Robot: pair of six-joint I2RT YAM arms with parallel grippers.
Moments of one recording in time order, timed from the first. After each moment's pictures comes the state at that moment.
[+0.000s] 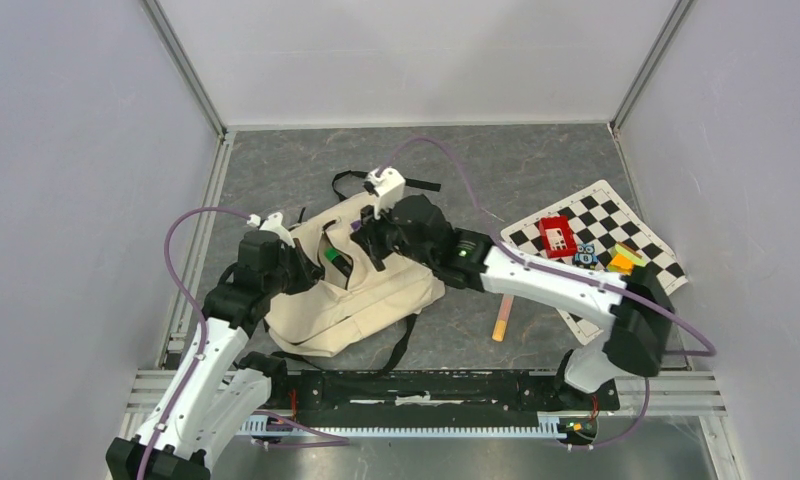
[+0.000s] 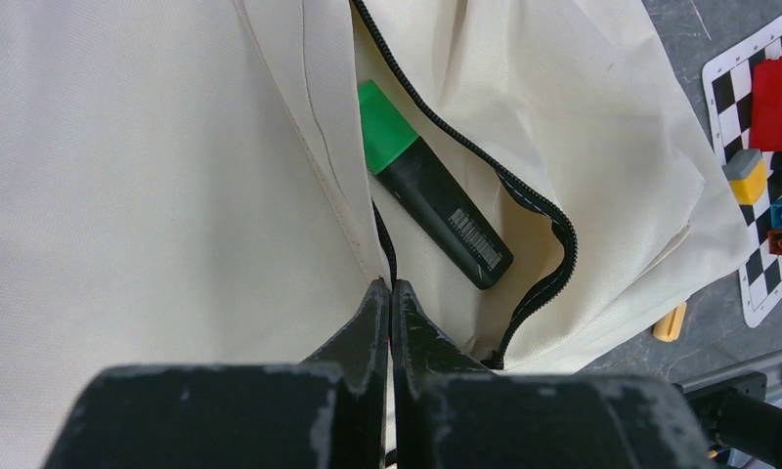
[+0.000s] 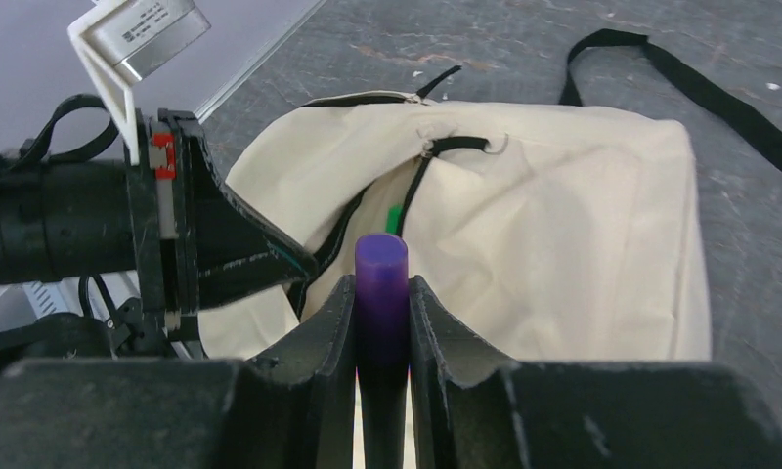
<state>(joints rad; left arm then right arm) -0.24 0.72 0.63 -0.60 0.11 -0.52 1.05 1.49 1.23 -0.04 0.18 0.32</state>
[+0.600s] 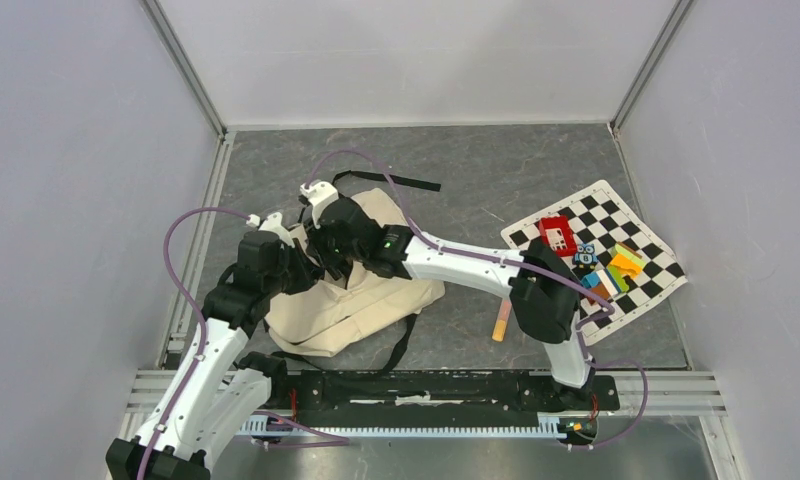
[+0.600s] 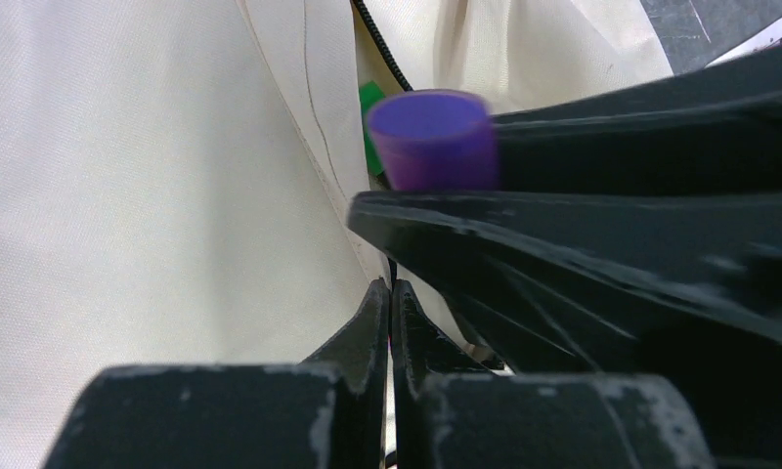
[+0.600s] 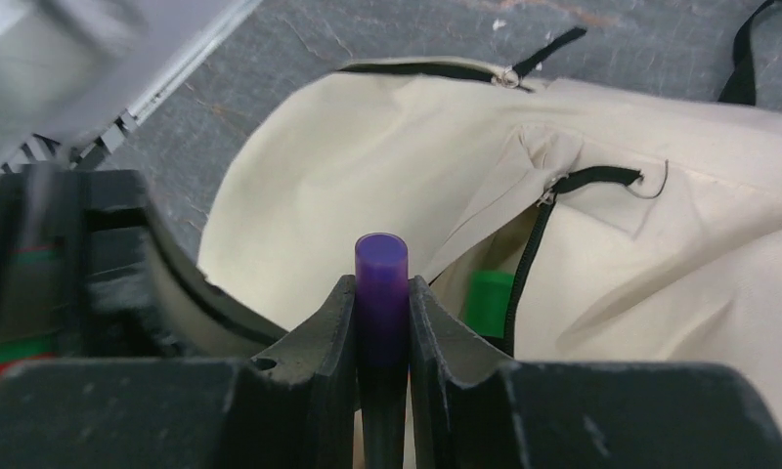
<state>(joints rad) -0.24 0.72 0.63 -0.60 0.11 -0.52 1.11 1.98 1.64 -0.11 0.11 0.32</state>
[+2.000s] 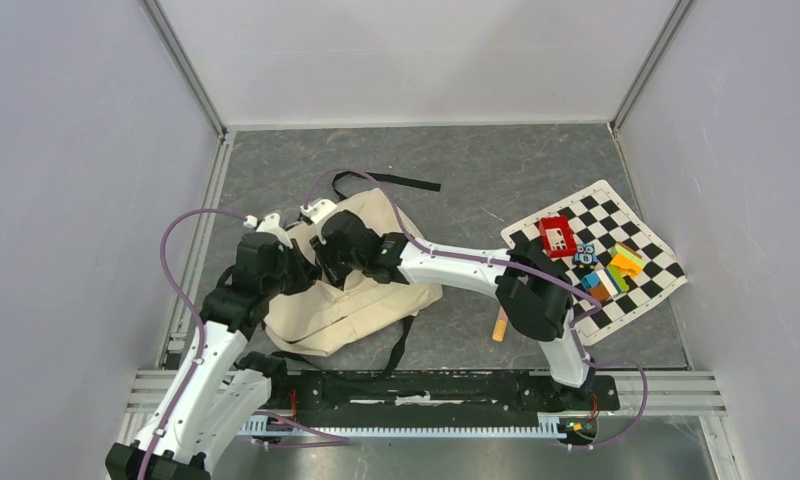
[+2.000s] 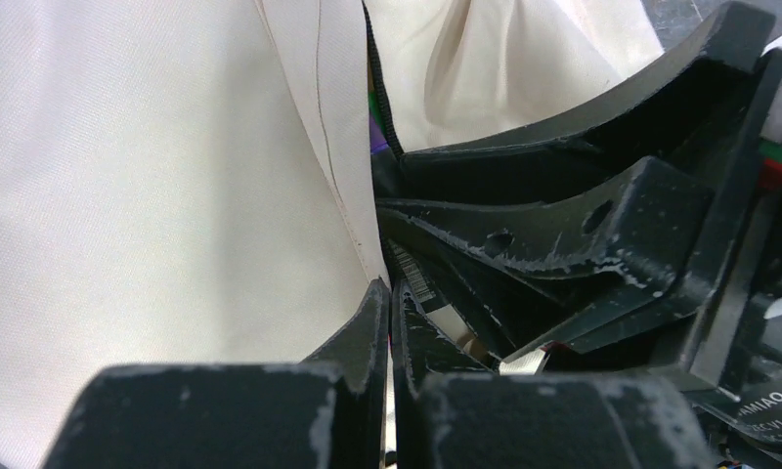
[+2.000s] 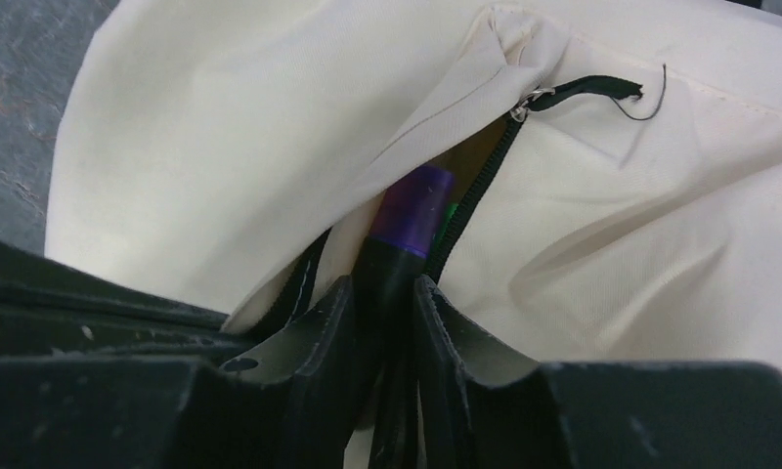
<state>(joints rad) -0.24 0.70 0.63 -0.60 0.08 -0.52 1.11 2.03 1.61 -0.20 0.14 0.22</state>
